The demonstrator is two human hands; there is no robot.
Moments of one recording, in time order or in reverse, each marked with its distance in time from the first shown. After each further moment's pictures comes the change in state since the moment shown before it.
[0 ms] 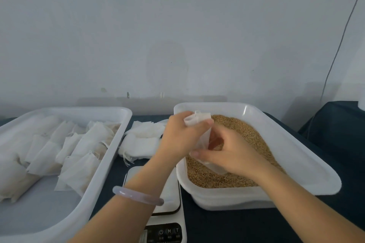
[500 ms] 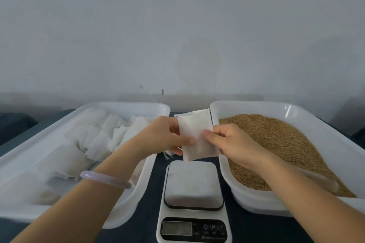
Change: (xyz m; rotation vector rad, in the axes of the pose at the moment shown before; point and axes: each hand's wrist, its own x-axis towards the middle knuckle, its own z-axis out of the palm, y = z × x) left_hand -0.015 -0.011 -0.127 0.257 -0.232 -0.244; right_hand 0.047 -0.030 0.059 0.228 -0.144 0.091
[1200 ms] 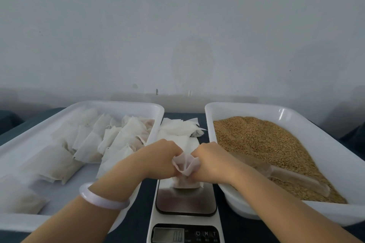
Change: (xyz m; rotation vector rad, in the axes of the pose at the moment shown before) left_hand 0.008 -0.030 0.019 0.866 -0.165 0.101; right_hand 0.014 0.016 0.031 -0.865 -0.240 -0.081
